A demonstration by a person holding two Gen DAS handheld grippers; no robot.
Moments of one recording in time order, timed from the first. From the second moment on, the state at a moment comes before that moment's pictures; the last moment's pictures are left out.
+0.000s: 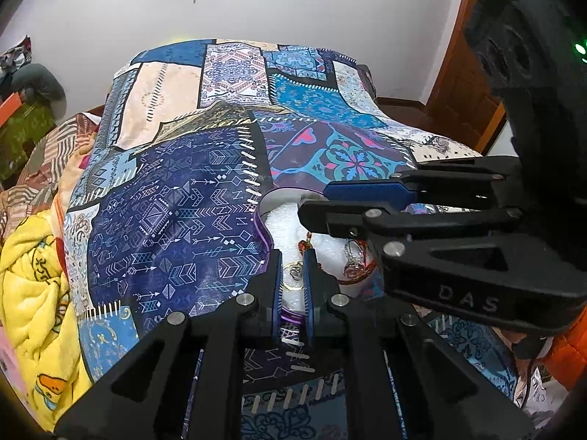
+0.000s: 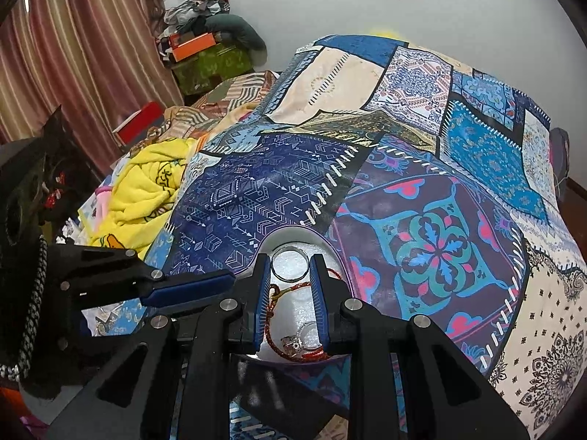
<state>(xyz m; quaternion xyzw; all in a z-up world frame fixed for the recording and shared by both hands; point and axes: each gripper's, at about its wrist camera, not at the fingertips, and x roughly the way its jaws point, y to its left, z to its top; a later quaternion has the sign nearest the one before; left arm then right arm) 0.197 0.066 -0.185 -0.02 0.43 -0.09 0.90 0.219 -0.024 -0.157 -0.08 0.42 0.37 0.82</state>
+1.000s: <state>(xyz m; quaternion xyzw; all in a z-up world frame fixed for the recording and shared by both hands) 0.165 0.061 -0.154 0.00 0.40 -0.05 0.91 0.195 -0.069 -0.128 -0.07 0.40 0.33 0.85</state>
